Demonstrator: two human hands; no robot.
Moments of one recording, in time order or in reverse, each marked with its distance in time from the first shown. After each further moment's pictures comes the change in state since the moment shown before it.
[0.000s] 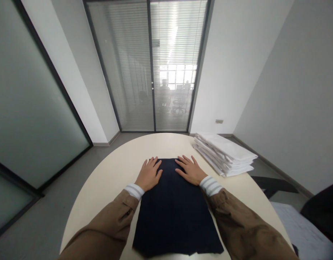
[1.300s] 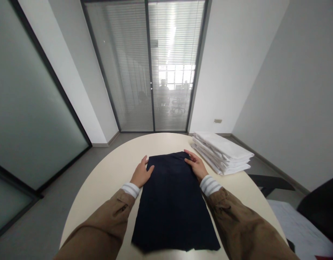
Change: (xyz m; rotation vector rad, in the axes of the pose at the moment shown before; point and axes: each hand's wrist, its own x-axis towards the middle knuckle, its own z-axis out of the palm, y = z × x) left_hand 0.000 -0.032 0.015 -0.590 0.202 -0.374; right_hand 0.005 0.036 0.019 1.227 0.459 0.243
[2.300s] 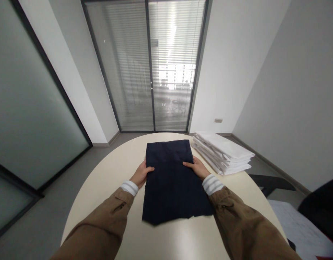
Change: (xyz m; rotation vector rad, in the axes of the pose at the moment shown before) left_hand -0.011 0.036 -0.002 -1.040 -0.197 -0.226; right_hand -0.011 -0.011 0.004 0.213 -0.139 0.254
